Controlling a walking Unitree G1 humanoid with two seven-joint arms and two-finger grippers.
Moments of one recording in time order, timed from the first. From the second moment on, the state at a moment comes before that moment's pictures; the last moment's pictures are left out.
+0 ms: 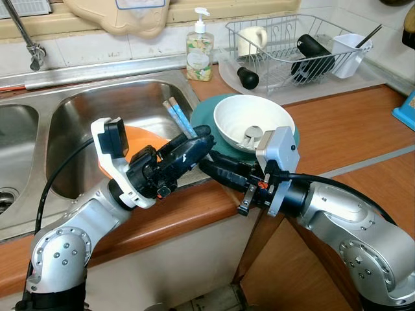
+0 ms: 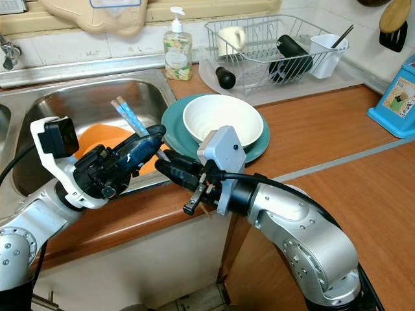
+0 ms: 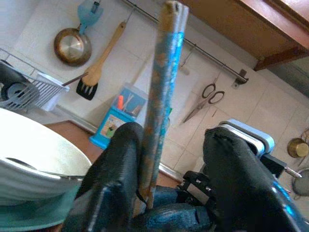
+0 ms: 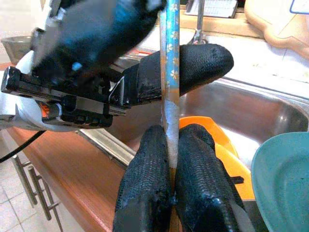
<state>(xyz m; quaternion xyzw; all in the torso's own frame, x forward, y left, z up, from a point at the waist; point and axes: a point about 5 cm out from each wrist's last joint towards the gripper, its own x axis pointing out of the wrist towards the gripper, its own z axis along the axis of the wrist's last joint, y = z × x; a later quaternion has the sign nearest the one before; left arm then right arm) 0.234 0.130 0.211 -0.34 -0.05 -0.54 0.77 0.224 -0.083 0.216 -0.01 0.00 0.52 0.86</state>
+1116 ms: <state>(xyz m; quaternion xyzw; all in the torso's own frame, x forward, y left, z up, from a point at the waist) 0.234 0.135 0.201 -0.32 -0.03 -0.50 0.80 0.224 -0.082 0.213 -0.02 0.00 0.51 0.86</state>
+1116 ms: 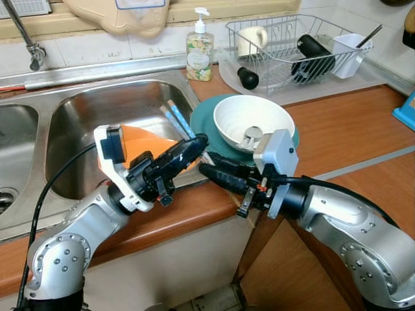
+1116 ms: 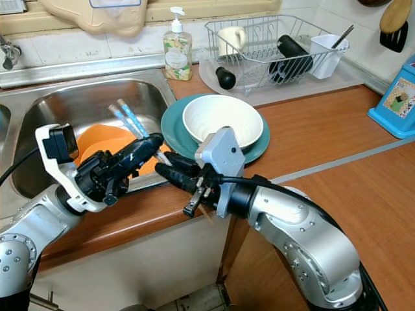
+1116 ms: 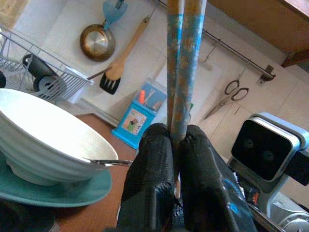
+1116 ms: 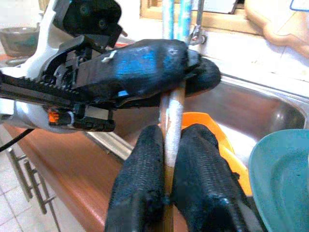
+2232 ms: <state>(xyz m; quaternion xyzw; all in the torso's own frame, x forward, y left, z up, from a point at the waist) 0.323 0.231 0.212 -0.27 -0.01 -0.10 0.96 0.227 -0.085 0.205 -0.04 0.01 0.47 0.88</state>
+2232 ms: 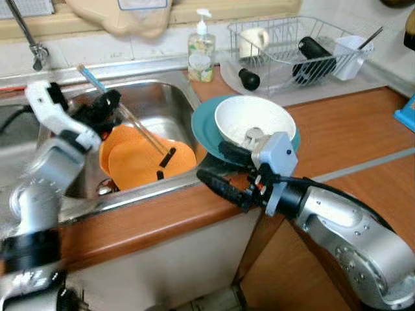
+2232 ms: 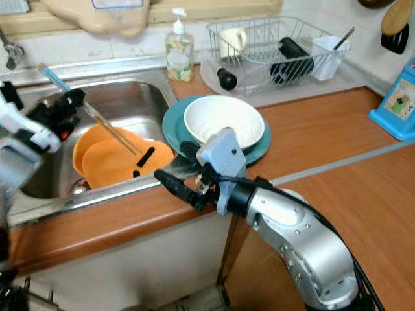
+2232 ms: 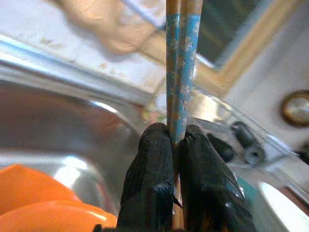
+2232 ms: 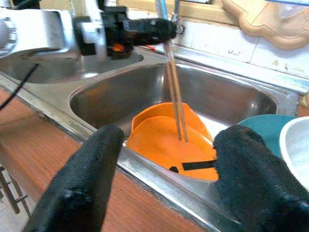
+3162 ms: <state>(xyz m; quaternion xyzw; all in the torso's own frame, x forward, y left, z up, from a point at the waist) 0.346 0.258 0.191 -0.07 0.01 0.05 1.00 0.226 -0.085 0.217 0.04 -0.03 0.45 0.89</state>
